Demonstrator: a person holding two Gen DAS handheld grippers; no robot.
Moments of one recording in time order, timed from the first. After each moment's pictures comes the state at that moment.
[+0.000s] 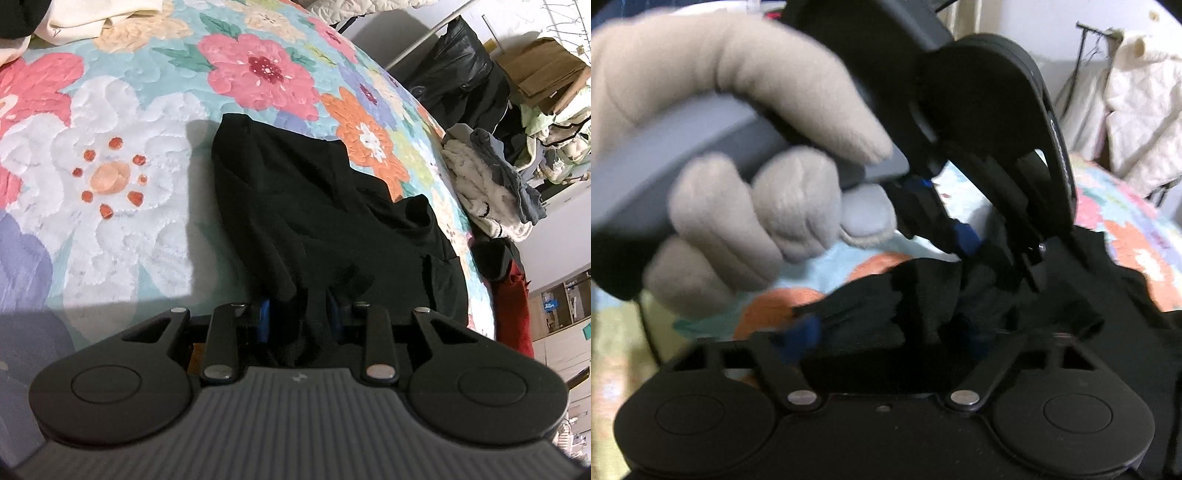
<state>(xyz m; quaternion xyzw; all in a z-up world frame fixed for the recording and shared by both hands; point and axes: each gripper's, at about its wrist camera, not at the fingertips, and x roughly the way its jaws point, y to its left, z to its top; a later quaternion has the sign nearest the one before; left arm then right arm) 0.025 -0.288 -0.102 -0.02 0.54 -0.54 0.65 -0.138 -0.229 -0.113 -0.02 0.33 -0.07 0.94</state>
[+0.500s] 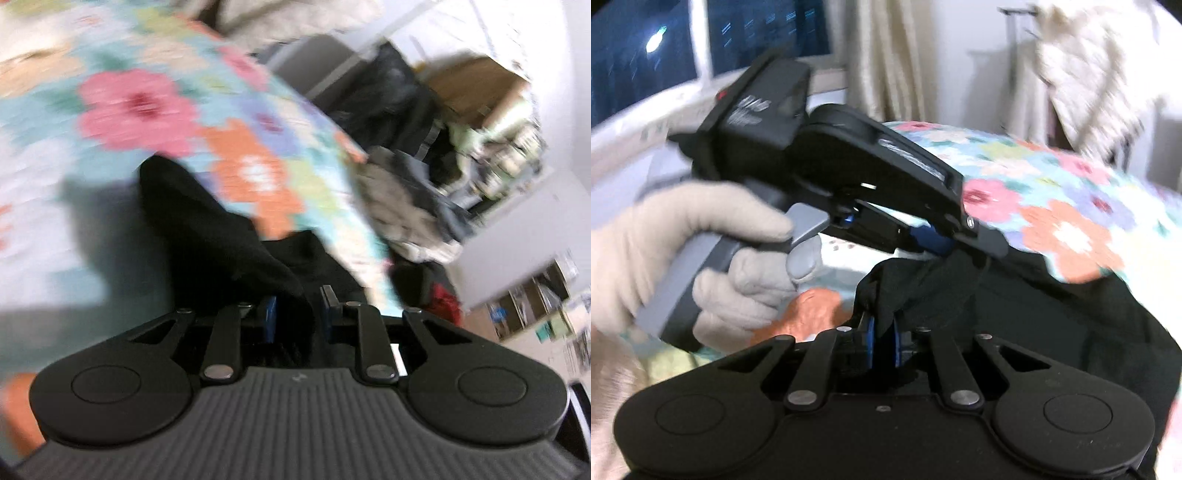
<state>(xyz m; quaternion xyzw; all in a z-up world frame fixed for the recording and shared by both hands) -0.043 -0.347 -0.049 -0.07 0.47 -0.64 0.60 -0.246 -0.325 -0.040 0.12 0.29 -0.08 0.95</state>
